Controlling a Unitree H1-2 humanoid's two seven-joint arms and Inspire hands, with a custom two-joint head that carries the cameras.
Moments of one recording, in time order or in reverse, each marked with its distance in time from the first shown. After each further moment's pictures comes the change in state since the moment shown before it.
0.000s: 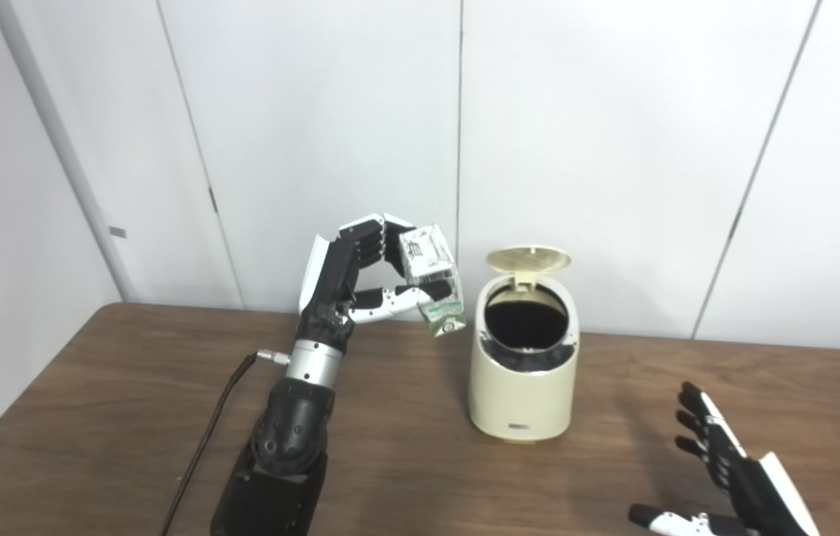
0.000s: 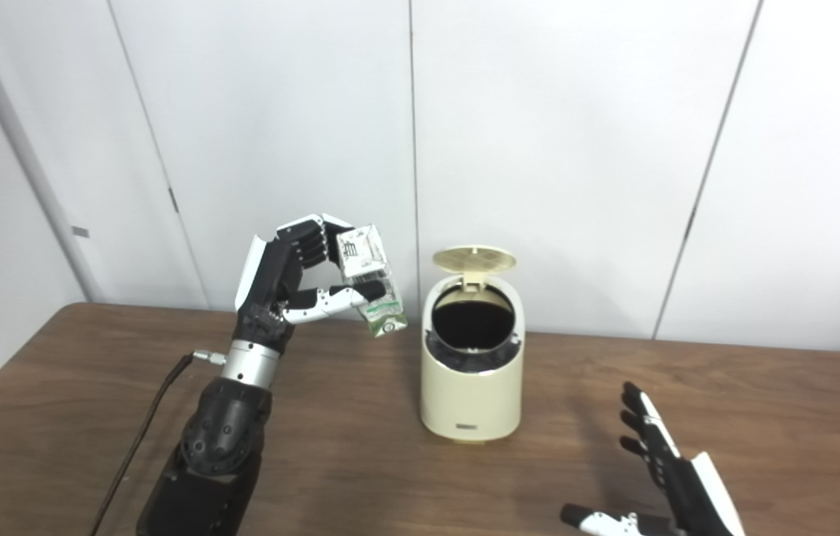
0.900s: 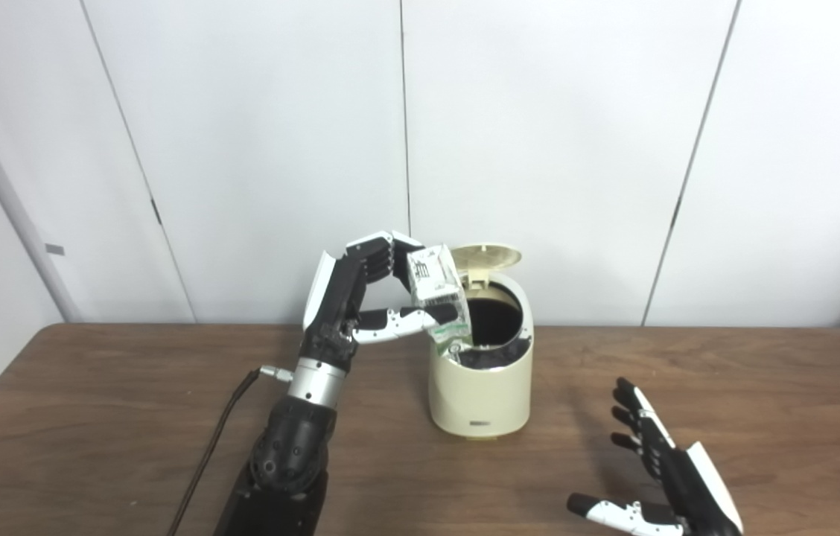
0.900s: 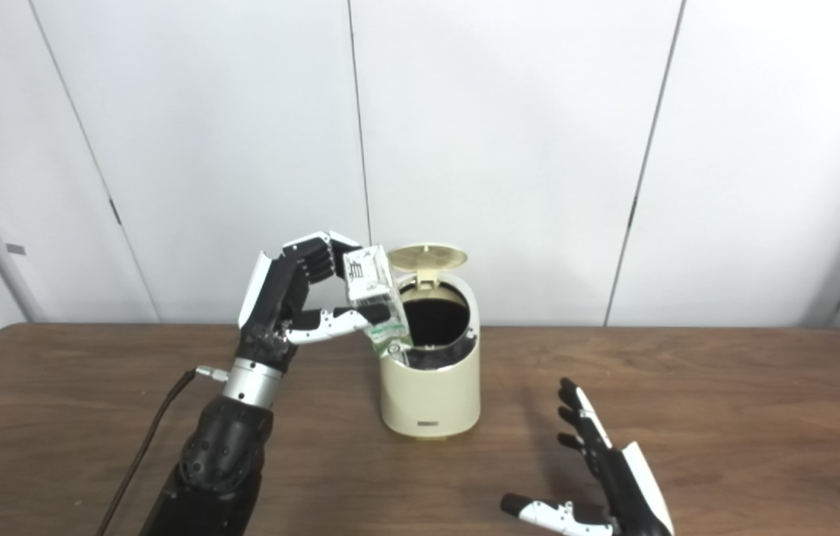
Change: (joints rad) left arm -0.035 -0.050 -0.068 0.124 0.001 -0.104 -0.036; right arm 0.013 0.055 0.033 0.008 -0.050 -0.013 -0.054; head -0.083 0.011
